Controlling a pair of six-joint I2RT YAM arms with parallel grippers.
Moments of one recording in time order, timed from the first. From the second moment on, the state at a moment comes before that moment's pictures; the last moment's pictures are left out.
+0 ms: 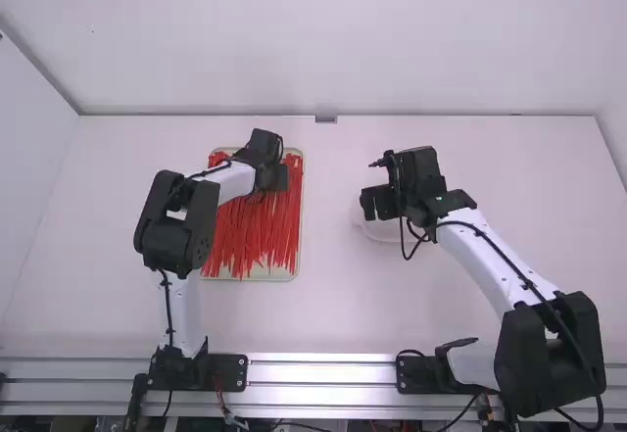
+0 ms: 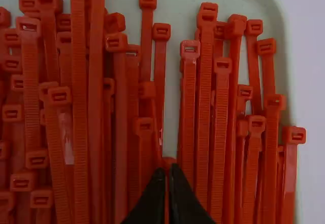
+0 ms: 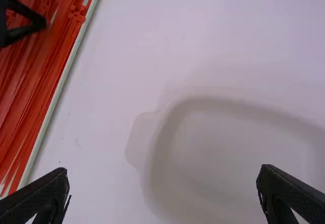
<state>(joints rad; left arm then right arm) -0.21 2.10 1.30 -0.22 0.01 -0.24 0.30 1.43 0.94 -0.45 -0.15 0.04</state>
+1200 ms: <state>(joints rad) -0.16 2.01 1.30 -0.32 -0.09 -0.23 0.30 1.43 0.94 -0.45 -0.15 0.03</state>
